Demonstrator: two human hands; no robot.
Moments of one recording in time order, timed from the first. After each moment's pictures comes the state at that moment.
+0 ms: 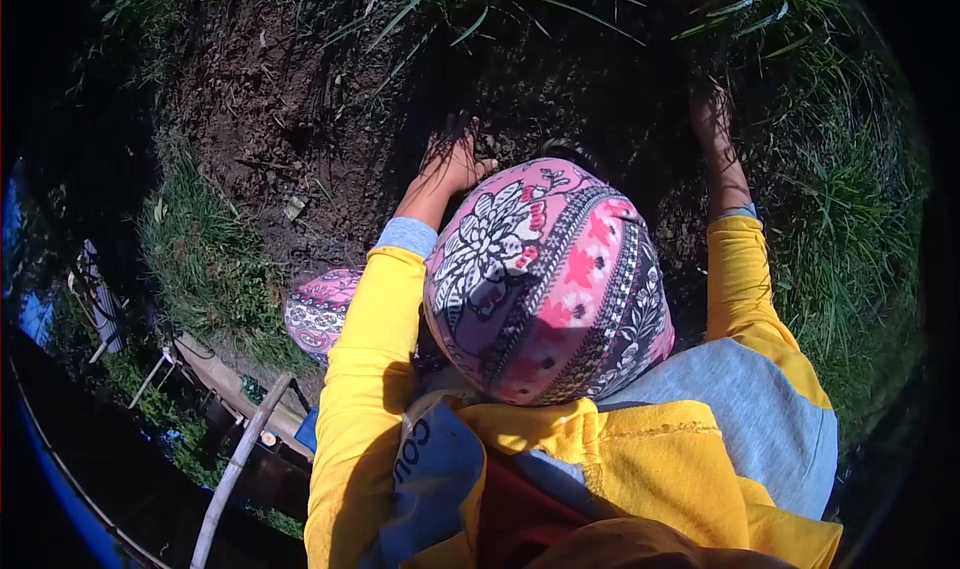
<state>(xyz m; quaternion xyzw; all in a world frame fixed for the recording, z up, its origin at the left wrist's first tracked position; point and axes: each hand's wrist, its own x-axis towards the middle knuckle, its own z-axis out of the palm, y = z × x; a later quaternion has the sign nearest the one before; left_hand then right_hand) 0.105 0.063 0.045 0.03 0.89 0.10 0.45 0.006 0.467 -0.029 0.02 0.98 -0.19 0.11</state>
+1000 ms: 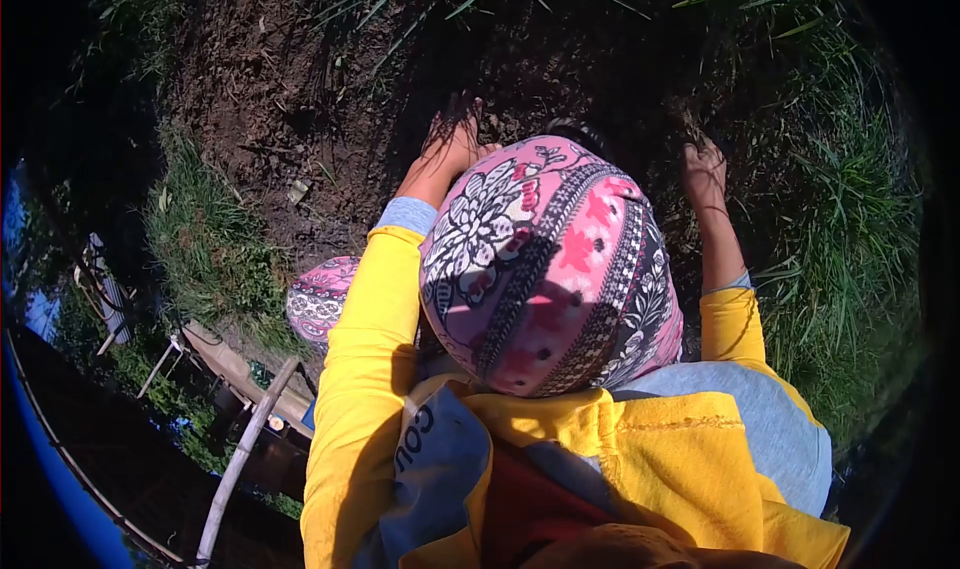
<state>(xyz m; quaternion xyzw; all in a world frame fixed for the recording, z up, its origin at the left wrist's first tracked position) 0.111 0.057 0.037 0.04 0.88 0.09 0.47 0.123 0.445 0.016 0.05 0.96 -0.23 0.14</state>
